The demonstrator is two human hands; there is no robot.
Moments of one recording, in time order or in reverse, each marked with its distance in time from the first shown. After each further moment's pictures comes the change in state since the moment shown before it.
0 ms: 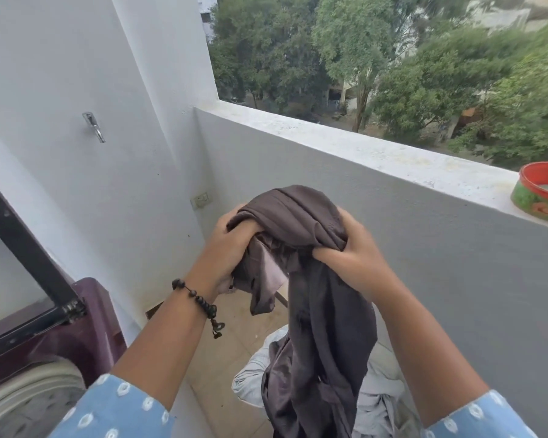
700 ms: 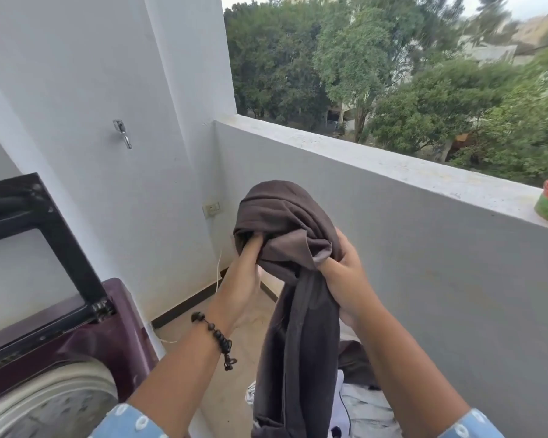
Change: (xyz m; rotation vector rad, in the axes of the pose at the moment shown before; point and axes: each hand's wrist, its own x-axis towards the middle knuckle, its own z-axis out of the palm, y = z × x) left_hand -0.040 -0.028 -0.059 -0.232 -0.014 -0.021; right_hand -0.015 0.002 0.104 0.526 0.028 0.069
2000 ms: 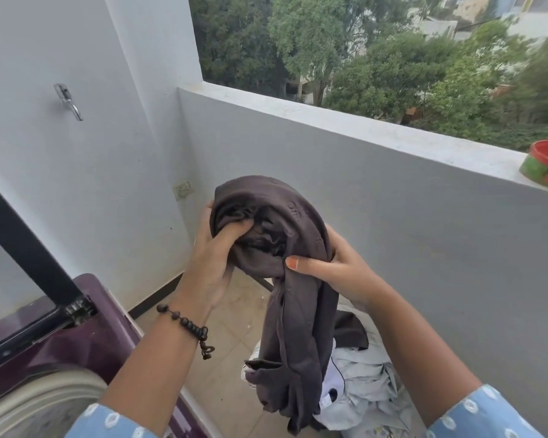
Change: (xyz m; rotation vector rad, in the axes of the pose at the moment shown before) left_hand 0.026 -0.002 -0.079 -0.129 -0.009 0.012; right_hand -0.006 0.021 0.023 -0.334 -0.082 0.153
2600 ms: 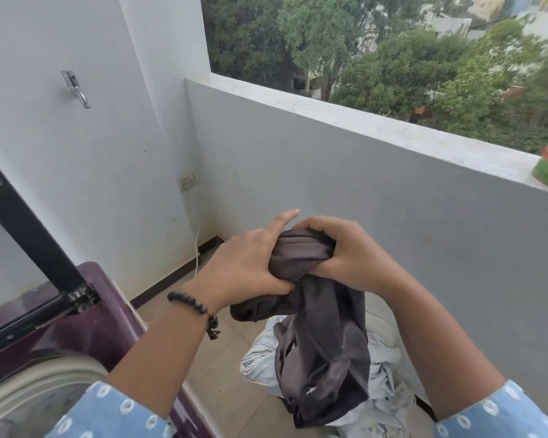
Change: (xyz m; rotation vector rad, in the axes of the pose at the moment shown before) left_hand -0.007 0.005 0.012 1.375 -0.455 0.242; right_hand 0.008 -0.022 -0.008 -0.633 -0.082 -0.223
